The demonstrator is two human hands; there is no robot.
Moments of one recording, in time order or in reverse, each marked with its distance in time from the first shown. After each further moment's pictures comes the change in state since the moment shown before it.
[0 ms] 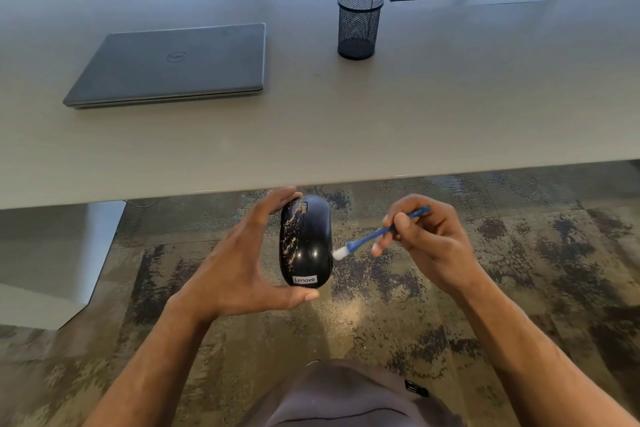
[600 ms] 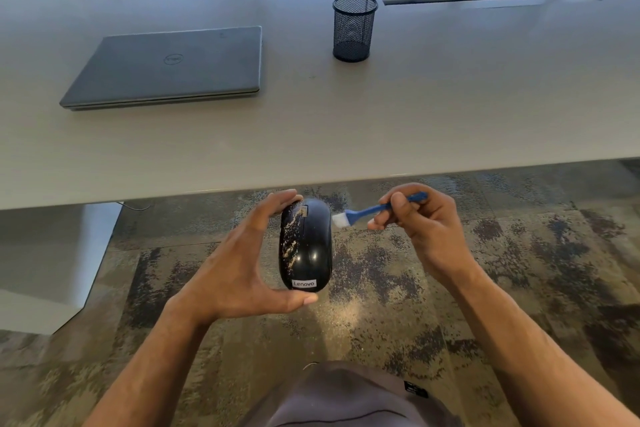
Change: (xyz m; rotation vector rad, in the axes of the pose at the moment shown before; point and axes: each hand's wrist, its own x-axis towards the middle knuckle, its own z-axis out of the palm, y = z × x) left_hand -0.002 0.004 0.003 -0.025 -0.022 0.021; right_hand 0.003 0.002 -0.004 -0.176 0.238 0.032
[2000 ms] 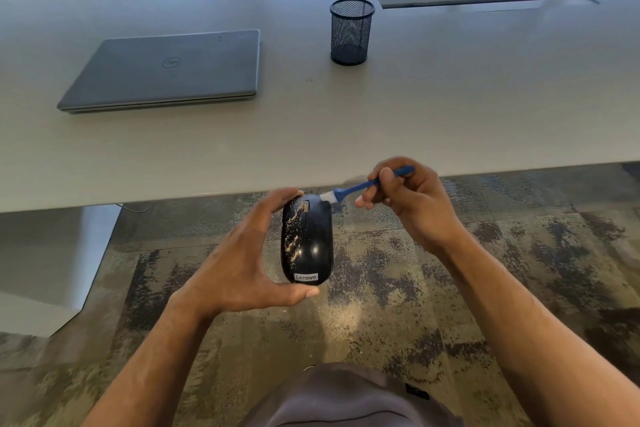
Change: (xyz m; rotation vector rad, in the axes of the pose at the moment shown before) left_hand 0.014 0.003 0.004 0.013 0.014 0.003; right_hand 0.040 -0.006 -0.004 0.039 -0.150 0.015
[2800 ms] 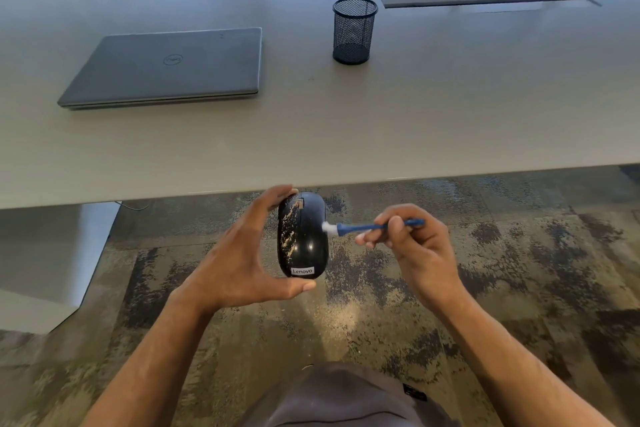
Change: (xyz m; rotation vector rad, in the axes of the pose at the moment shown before) left_hand 0.000 -0.016 0.002 -0.023 0.026 -0.023; right_hand -0.056 0.023 0.021 0.069 0.099 -0.090
